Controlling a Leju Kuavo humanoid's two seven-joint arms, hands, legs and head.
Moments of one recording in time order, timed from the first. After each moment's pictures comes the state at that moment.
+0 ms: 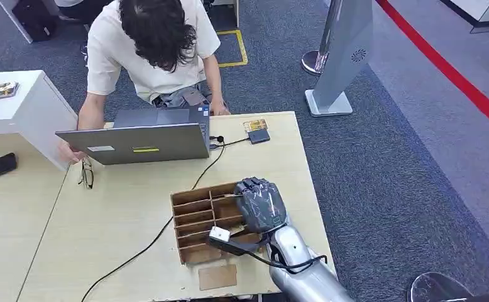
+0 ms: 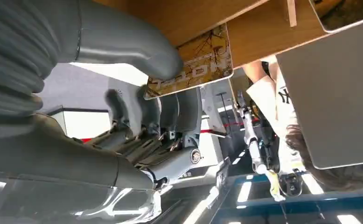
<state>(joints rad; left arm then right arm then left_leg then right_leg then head) -0.13 -0.24 1.22 -0.23 -1.29 0.18 0.12 -0.31 0.15 0.56 -0.92 1.20 -0.68 -0.05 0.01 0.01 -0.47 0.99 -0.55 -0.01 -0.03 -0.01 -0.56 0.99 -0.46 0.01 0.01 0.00</state>
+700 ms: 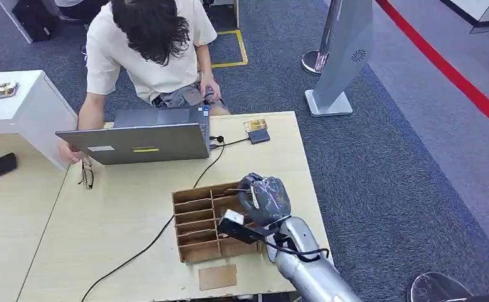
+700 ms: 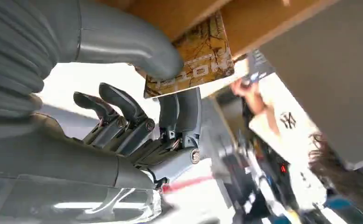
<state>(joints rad) -0.13 -0.24 1.22 -0.23 -1.27 0.18 0.11 -0.30 0.13 0.48 -1.00 0.83 -0.48 -0.24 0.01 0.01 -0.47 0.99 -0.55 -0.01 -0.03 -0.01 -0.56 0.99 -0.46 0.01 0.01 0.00</state>
